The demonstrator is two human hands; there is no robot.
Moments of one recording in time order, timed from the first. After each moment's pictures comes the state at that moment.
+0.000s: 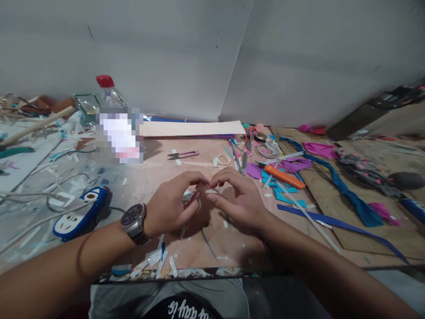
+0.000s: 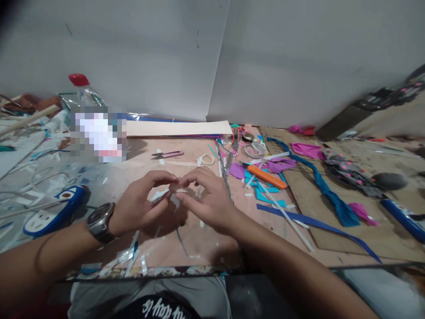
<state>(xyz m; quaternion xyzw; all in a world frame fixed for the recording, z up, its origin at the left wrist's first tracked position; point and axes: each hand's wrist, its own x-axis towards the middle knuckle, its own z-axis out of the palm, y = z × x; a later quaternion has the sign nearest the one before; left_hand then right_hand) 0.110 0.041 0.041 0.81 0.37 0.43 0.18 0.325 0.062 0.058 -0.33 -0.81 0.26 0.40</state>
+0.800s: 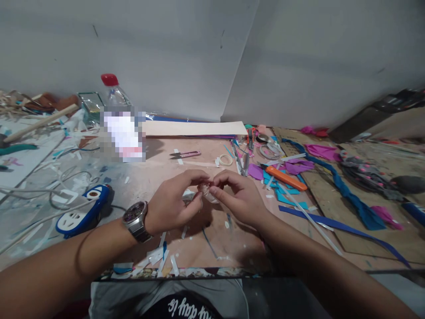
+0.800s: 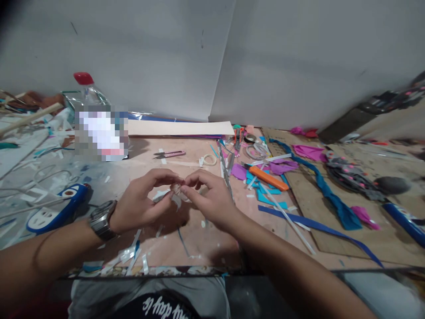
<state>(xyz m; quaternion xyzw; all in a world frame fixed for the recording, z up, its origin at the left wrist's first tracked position) 0.111 0.042 0.046 0.78 0.35 0.46 0.23 0.320 0.067 0.050 -0.39 -0.74 0.38 0.40</state>
